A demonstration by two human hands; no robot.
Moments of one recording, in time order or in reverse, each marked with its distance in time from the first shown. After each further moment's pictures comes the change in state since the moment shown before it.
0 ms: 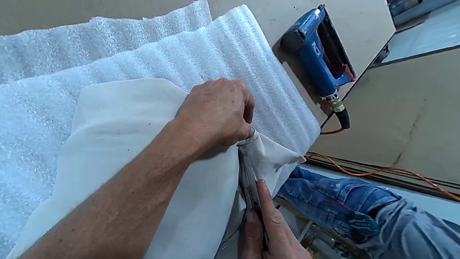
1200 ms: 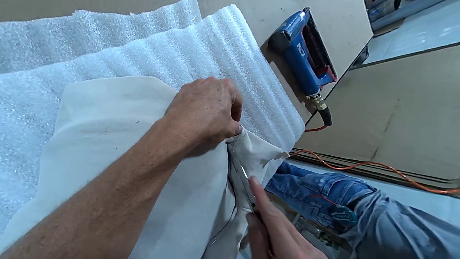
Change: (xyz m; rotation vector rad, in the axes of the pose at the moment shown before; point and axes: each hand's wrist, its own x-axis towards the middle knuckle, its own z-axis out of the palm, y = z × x) left_hand 0.000 0.000 0.002 0.000 0.008 0.008; right_hand 0.013 -0.013 -0.047 -0.096 -0.194 0.045
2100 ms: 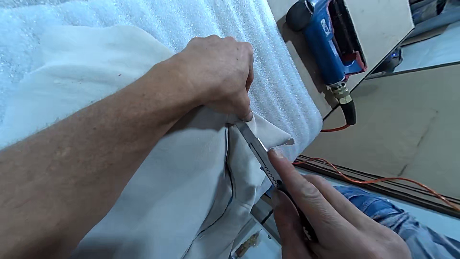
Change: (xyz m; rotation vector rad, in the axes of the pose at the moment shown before) left_hand 0.013 0.021 -0.001 0.246 -0.048 -0.079; right_hand 0.031 0.052 -0.020 -0.077 0.047 -0.359
